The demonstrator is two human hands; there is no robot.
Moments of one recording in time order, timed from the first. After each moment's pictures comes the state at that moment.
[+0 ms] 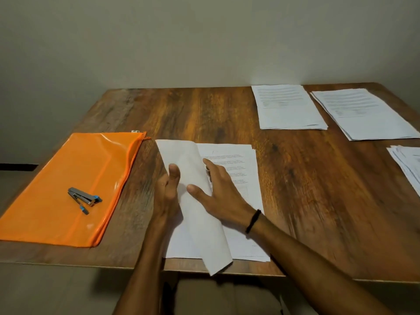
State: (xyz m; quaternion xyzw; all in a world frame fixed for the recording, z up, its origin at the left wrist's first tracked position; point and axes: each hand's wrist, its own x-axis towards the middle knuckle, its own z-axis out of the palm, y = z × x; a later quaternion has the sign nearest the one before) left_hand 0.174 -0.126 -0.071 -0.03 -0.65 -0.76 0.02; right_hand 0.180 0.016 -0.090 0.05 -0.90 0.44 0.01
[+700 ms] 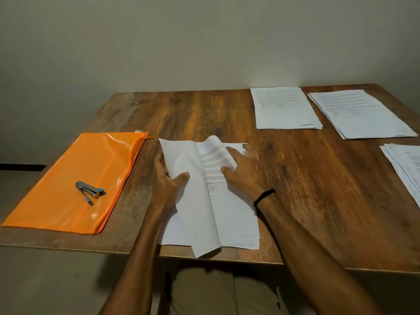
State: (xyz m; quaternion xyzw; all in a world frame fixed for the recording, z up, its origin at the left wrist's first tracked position) left_hand 0.171 -0.128 -0.075 -0.01 -0.73 -0.68 0.07; right_hand 0.156 0.085 -0.080 -0.03 -0.95 0.30 0.11
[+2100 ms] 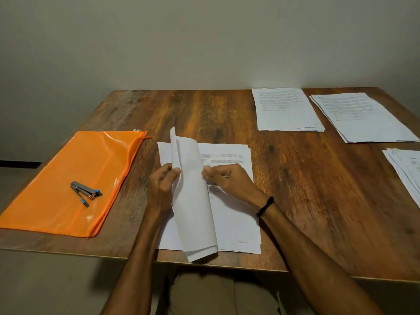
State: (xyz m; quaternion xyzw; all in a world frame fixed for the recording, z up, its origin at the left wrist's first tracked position) left_hand 0.173 -0.129 -0.069 -0.01 -0.72 -0.69 0.05; right_hand 0.172 0.062 -0.066 0.06 -0.81 0.58 -0.04
